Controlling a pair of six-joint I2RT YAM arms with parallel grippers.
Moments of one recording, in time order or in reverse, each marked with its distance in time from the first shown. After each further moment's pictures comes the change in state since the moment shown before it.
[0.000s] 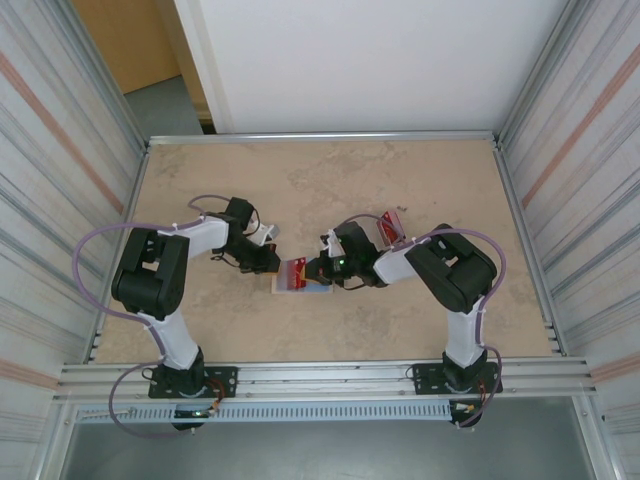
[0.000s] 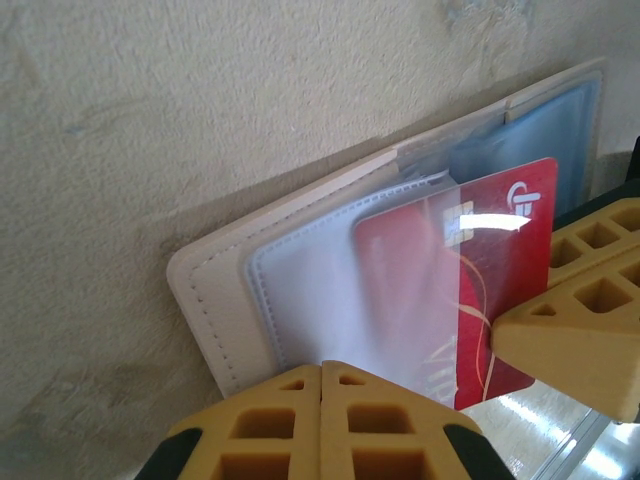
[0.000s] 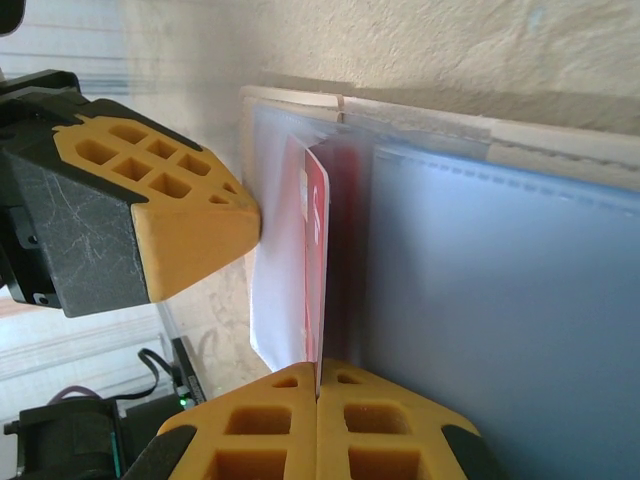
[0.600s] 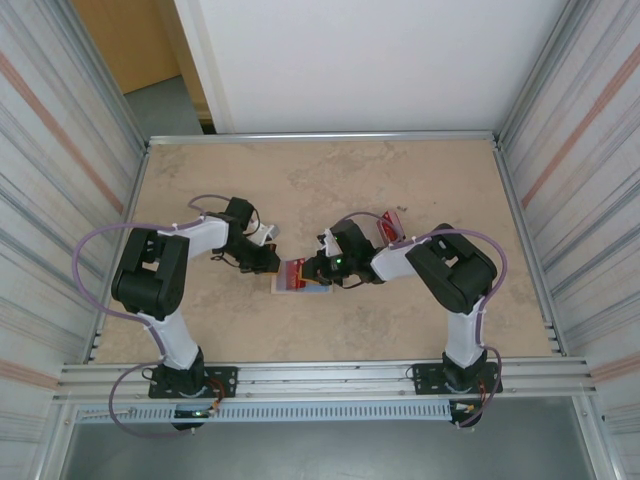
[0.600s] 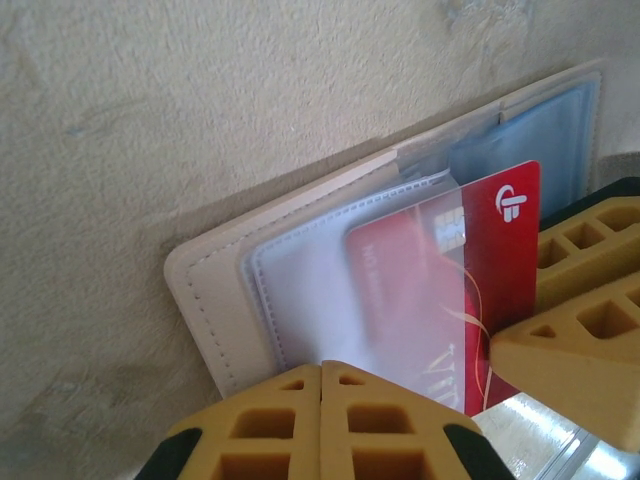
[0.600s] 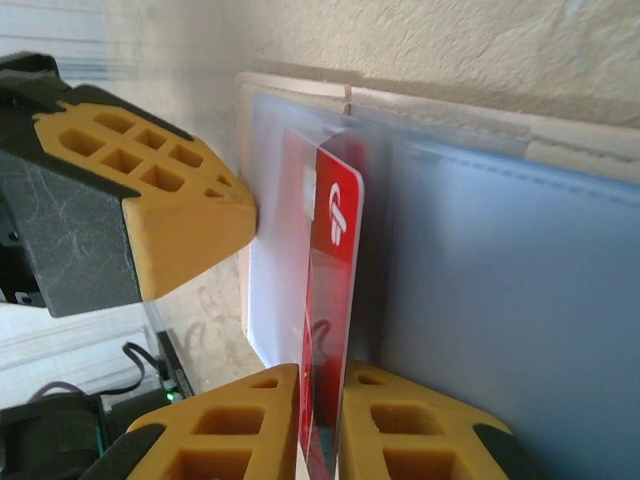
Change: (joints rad) left arm 0.000 -0.002 0.000 0.000 -0.004 0.004; right arm 0.008 -0.011 0.047 -0.119 0.011 -0.051
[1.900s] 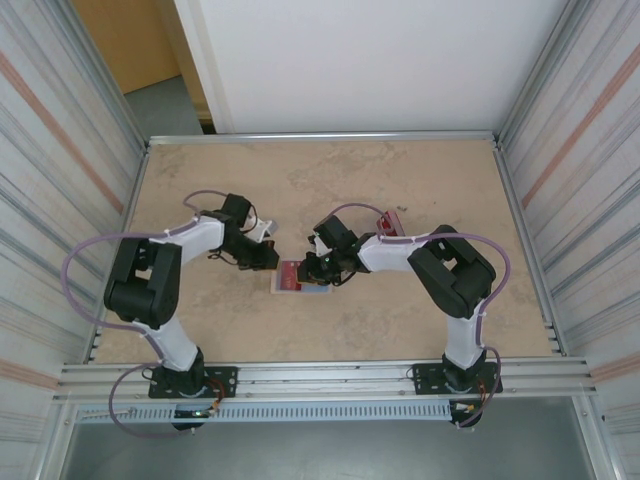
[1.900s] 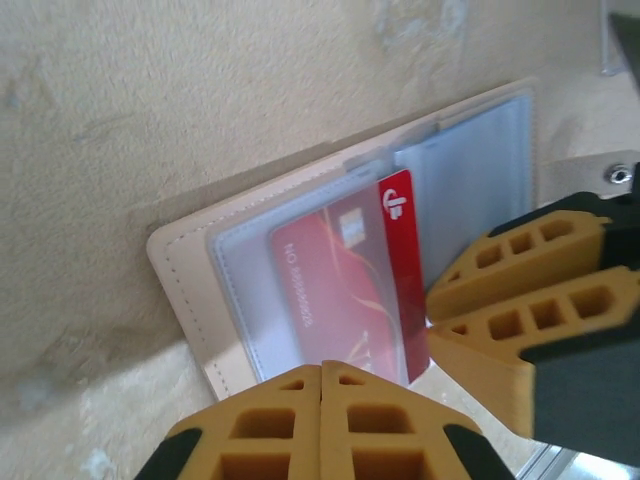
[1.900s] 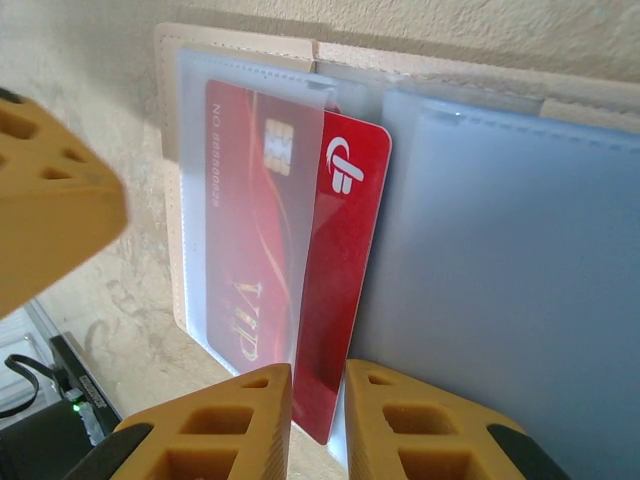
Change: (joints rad) left arm 0.005 -0.087 0.000 -0.023 -0.008 -0.001; right arm 0.065 -0.013 0.198 -0.449 0.158 -0.138
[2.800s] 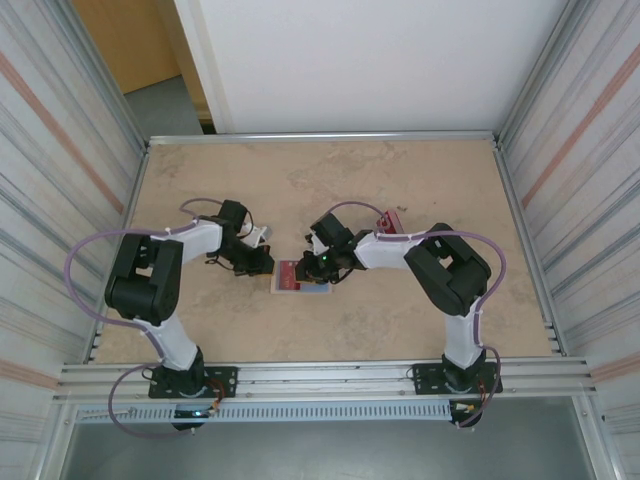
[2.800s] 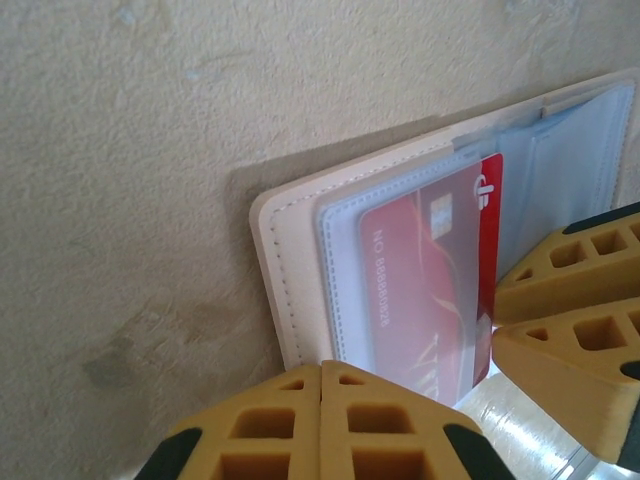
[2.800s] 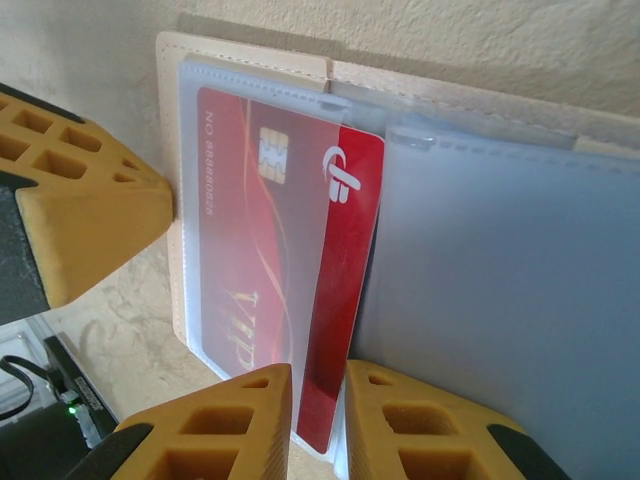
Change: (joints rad) left arm 0.028 0.041 -0.051 0.037 -0.018 -0.029; right arm 0.003 0.032 0.055 -0.046 -0.003 -0.021
